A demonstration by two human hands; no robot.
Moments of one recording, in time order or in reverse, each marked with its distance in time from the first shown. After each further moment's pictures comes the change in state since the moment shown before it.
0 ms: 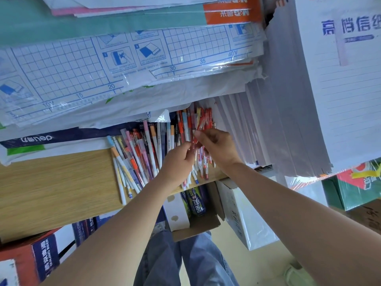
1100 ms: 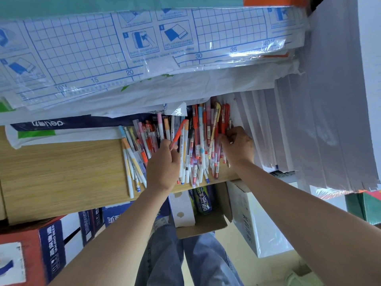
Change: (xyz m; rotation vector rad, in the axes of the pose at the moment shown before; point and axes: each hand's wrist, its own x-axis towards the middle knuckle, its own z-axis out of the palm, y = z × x) left_hand -0.010 -0.052 -0.015 0.153 0.360 -0.122; right_hand 0.028 0.042 0.008 -0.423 0.251 0.106
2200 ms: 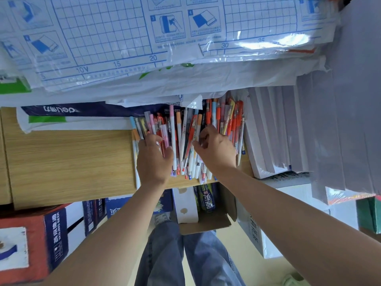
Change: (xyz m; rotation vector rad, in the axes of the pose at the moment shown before) left_hand 0.001 -0.040 -0.012 0.050 0.249 -0.129; right_hand -0.040 -0.043 0.044 -0.241 -0.097 -0.386
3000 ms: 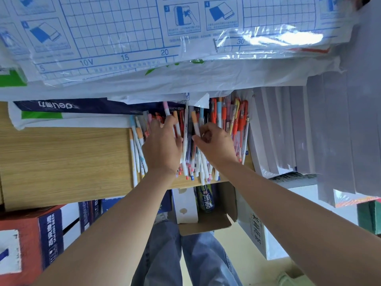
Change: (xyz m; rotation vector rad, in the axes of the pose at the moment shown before) left_hand 0.021 0.025 -0.003 0.231 -0.006 0.172; right_hand 0.010 -0.007 0.000 0.298 -0.093 0.072
